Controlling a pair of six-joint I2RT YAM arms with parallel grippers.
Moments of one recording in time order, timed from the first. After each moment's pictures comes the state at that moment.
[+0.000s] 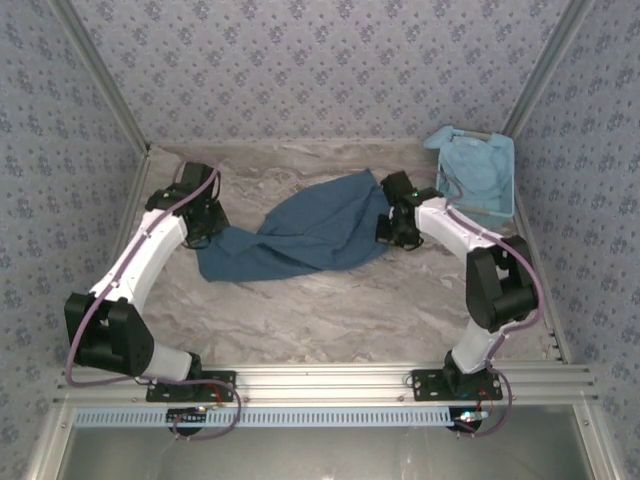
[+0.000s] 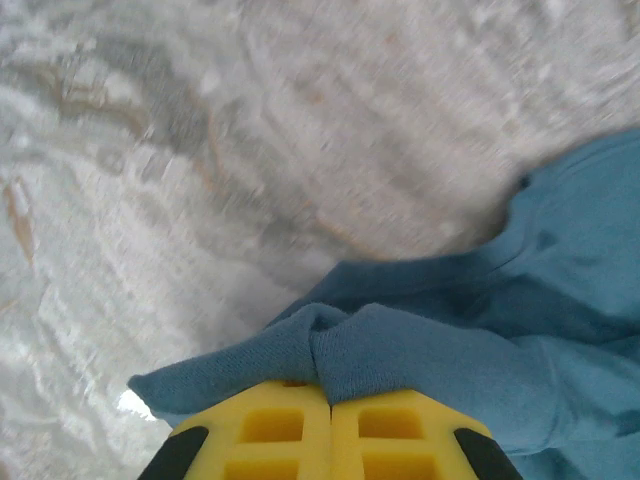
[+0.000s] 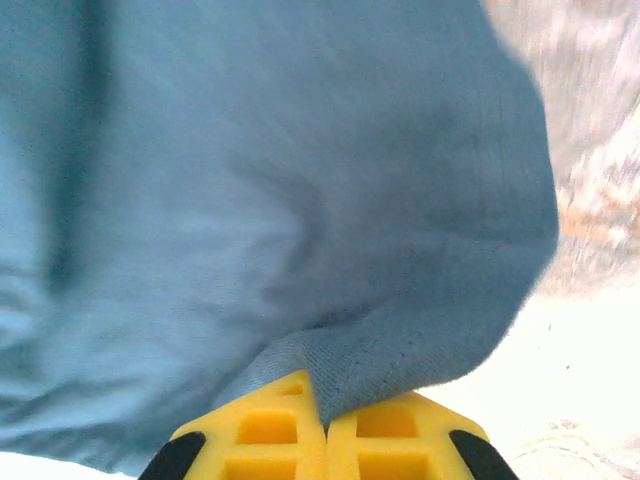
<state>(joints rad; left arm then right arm) -0.22 1.42 1.29 -0.95 -0.17 -0.64 0.36 1.69 1.31 -0.82 -0.02 0.48</state>
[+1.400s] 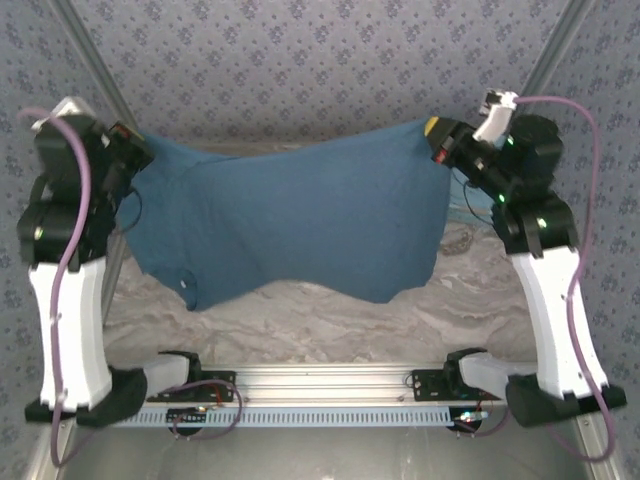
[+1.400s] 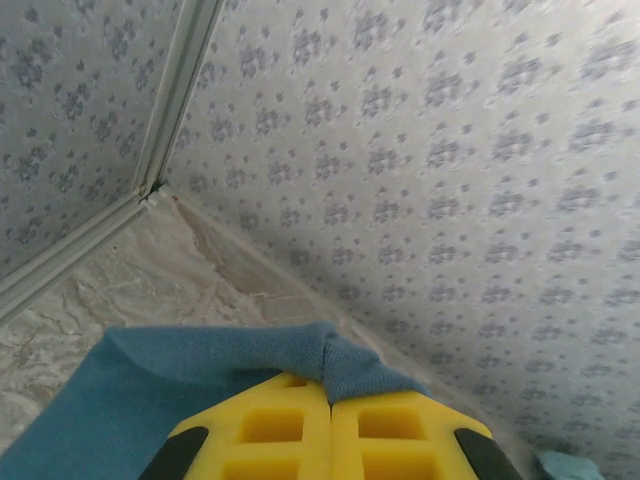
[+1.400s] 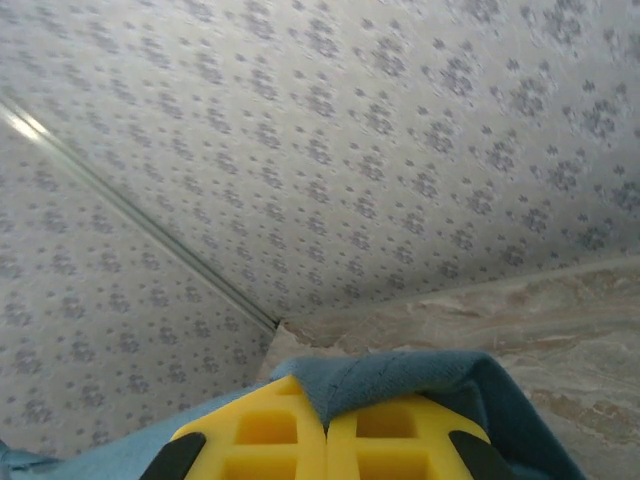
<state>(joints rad) -0.11 1.27 1.98 -1.06 -0.24 -0.67 0.18 1.21 1.63 -0.55 -0.30 0.63</state>
